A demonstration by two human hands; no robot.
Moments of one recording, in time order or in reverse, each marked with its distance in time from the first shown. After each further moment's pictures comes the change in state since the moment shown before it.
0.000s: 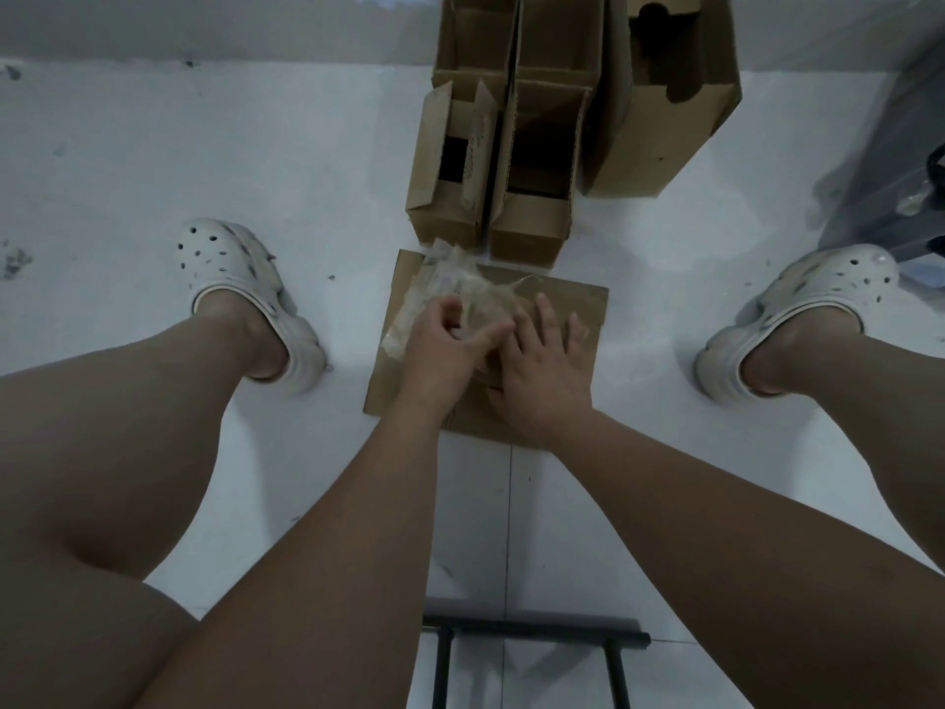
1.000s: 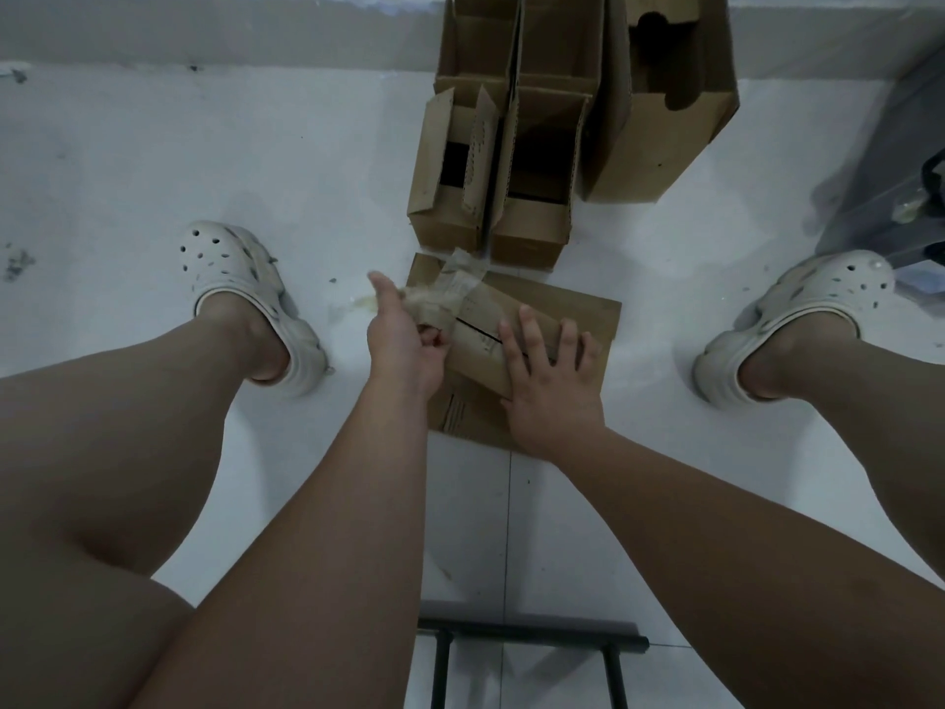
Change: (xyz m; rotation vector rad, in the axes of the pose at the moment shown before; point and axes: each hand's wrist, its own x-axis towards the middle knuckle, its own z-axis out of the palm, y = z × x) left_hand 0.015 0.023 -0.018 -0.953 0.243 -0.403; right_hand -0.016 0.007 0.011 -0.183 -0.023 0.039
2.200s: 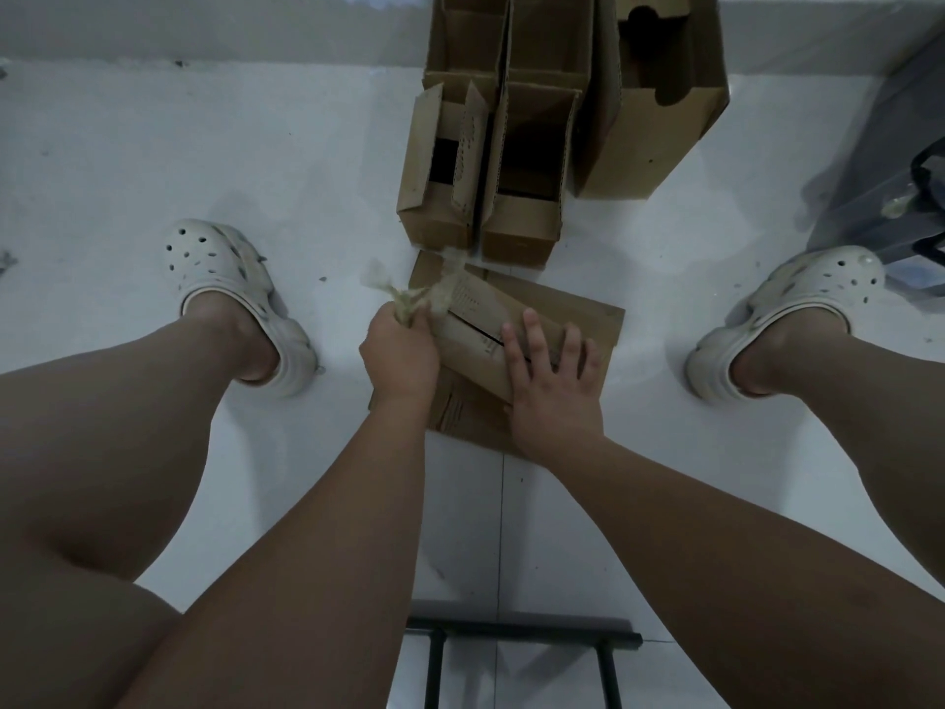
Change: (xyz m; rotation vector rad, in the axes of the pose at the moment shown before) left_hand 0.013 -0.024 -0.018 1.010 0.184 0.619; right_hand -0.008 0.002 0.007 0.042 0.008 0.059
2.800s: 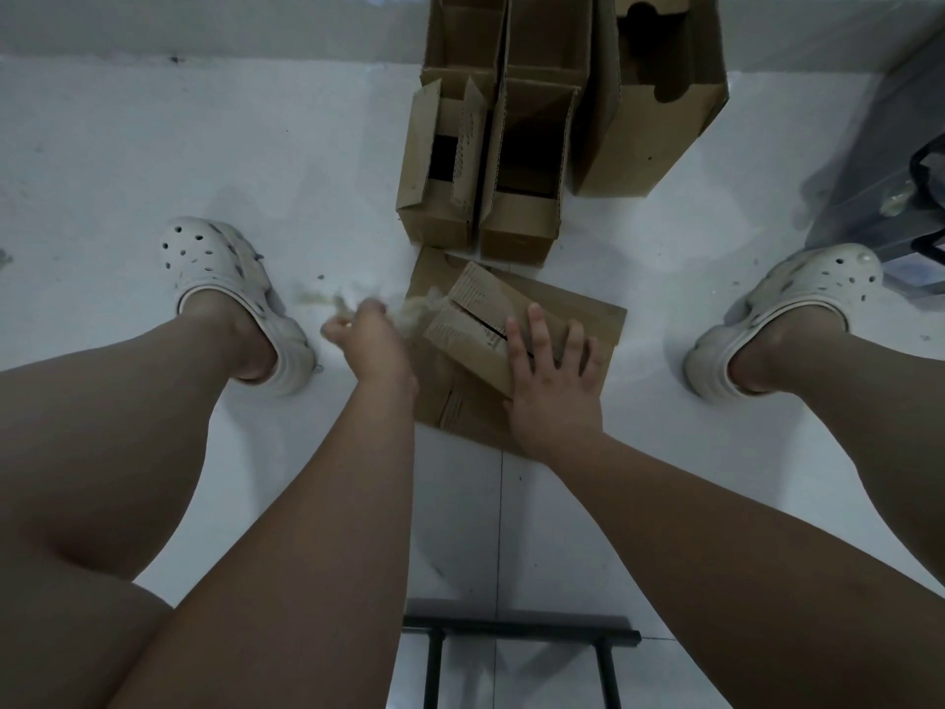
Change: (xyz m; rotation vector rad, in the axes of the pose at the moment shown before) left_hand 0.006 0.019 -0.014 -0.750 0.108 -0.561; right_hand 0.003 0.000 -0.001 0.030 -0.017 0.059
